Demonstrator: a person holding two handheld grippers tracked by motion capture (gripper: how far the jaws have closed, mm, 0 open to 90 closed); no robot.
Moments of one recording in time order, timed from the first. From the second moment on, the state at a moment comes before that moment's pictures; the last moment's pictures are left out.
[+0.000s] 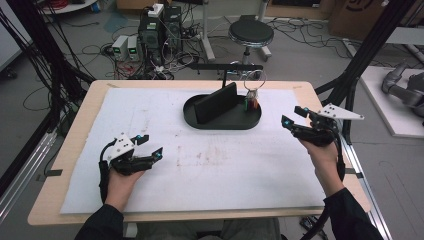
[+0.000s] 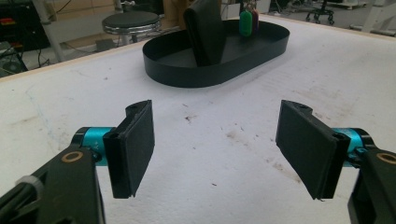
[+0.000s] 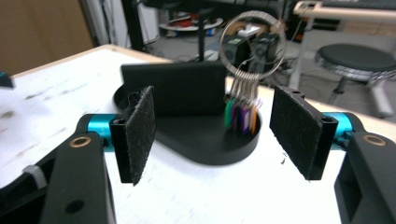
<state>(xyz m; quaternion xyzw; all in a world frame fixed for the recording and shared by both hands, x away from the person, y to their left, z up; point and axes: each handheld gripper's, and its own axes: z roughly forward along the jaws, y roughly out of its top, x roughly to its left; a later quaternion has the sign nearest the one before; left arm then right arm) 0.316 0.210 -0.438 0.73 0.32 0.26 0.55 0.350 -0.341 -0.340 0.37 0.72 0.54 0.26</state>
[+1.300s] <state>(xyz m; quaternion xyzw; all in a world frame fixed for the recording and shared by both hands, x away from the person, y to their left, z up) 0.299 0.240 -0.428 0.71 0.34 0.32 0.53 0.329 -0.351 -0.408 0.41 0.71 0.51 0.28</state>
